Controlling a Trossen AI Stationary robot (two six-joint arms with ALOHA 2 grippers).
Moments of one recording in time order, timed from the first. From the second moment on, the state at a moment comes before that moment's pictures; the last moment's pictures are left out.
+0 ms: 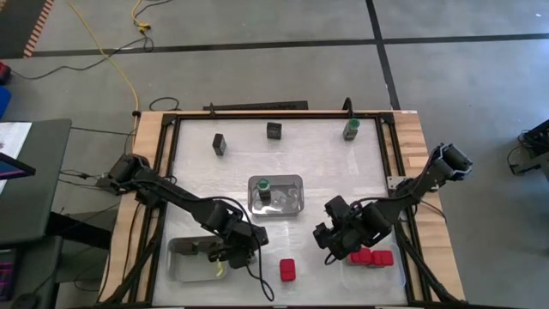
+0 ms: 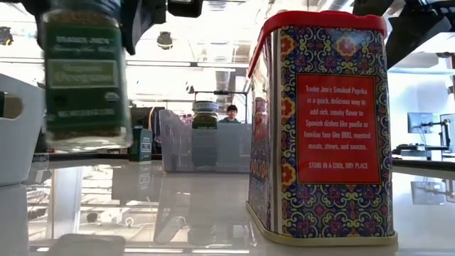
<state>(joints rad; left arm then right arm) -0.43 1.75 1.39 -0.74 0.23 0.83 0.60 1.56 1.27 -1.01 0.48 1.54</state>
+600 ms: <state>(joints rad) -0.39 1.75 1.39 -0.62 0.23 0.86 0.59 1.56 1.27 -1.02 0.47 1.51</state>
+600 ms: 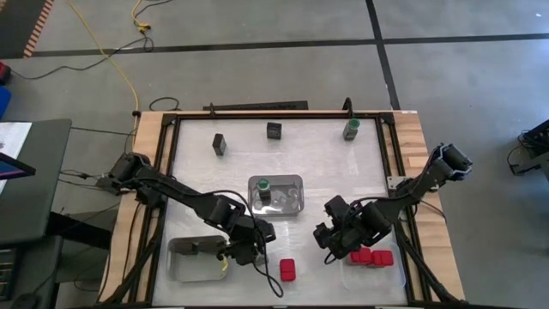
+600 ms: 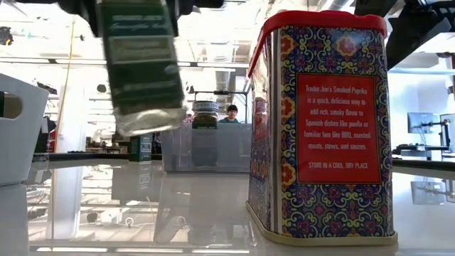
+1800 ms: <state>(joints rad) -0.37 1.84 1.48 -0.85 0.23 0.87 0.54 1.56 1.27 -1.01 0.47 1.43</state>
